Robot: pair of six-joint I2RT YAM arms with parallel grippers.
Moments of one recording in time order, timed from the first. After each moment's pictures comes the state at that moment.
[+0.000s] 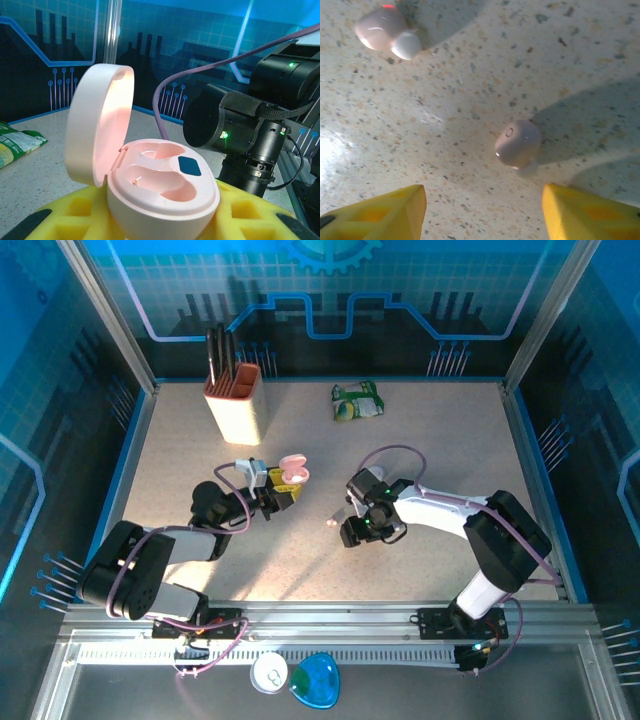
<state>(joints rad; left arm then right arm) -0.28 1.41 0.30 1.28 0.82 -0.29 0.71 1.62 0.90 -0.64 -0.16 0.42</state>
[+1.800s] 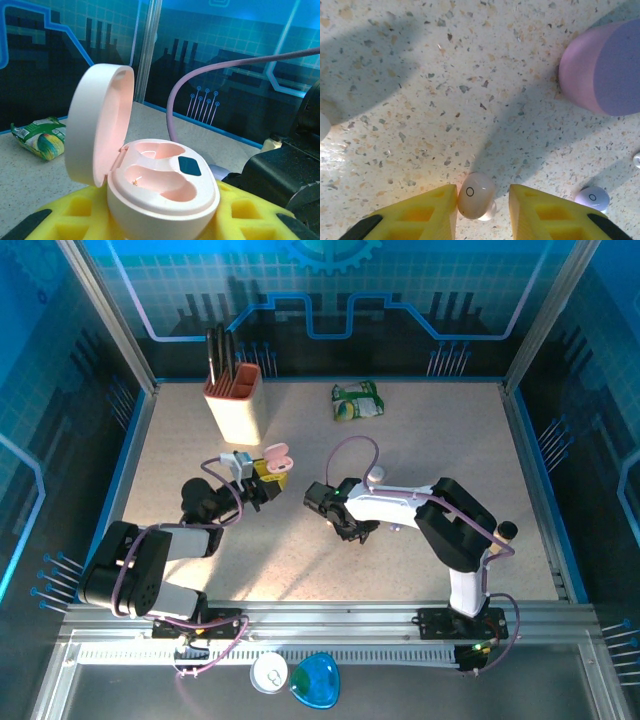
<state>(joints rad) -0.16 1.42 0.30 1.28 0.81 -0.30 0.92 1.90 1.22 -0.95 0.40 0.58</state>
